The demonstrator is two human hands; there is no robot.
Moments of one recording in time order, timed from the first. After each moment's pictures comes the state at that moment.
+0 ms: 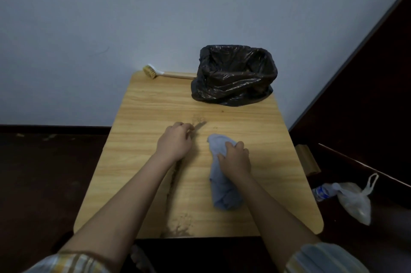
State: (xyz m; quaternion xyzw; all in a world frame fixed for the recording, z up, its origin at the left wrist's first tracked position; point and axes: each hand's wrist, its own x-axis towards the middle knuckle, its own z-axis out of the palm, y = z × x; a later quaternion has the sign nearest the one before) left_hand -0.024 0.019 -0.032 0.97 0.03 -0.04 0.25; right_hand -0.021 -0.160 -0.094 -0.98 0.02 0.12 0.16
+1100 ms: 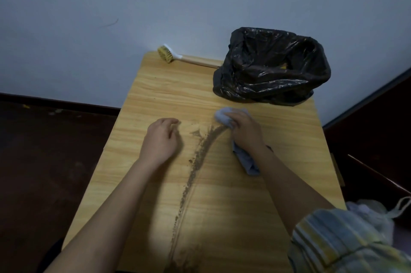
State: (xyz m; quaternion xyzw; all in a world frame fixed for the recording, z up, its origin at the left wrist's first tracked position) left_hand 0.011 0.100 -0.093 0.94 0.12 0.02 0.33; right_hand 0.116 -0.126 -0.128 -0.94 -0.17 0.02 0.28
